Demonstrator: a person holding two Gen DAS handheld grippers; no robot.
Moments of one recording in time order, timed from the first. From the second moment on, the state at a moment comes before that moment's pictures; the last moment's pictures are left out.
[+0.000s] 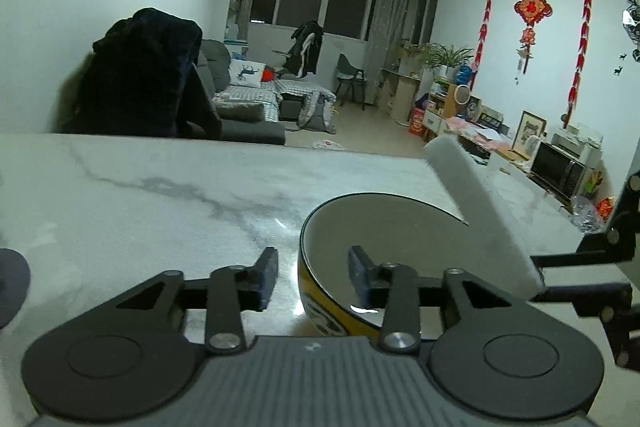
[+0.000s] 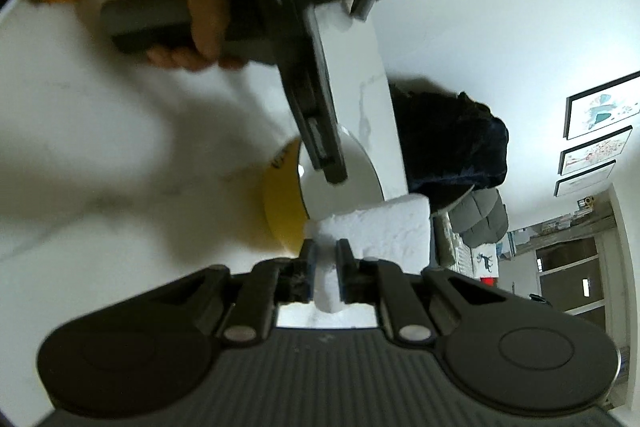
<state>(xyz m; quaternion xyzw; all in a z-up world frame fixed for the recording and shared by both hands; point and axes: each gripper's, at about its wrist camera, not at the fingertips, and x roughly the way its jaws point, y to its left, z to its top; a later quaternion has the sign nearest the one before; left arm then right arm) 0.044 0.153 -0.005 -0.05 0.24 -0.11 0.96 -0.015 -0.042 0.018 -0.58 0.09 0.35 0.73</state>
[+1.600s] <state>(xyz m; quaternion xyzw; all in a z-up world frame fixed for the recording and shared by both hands) 0.041 0.153 -0.007 -0.05 0.24 -0.14 0.96 0.033 -0.019 0.012 -0.62 0.11 0.33 0.70</state>
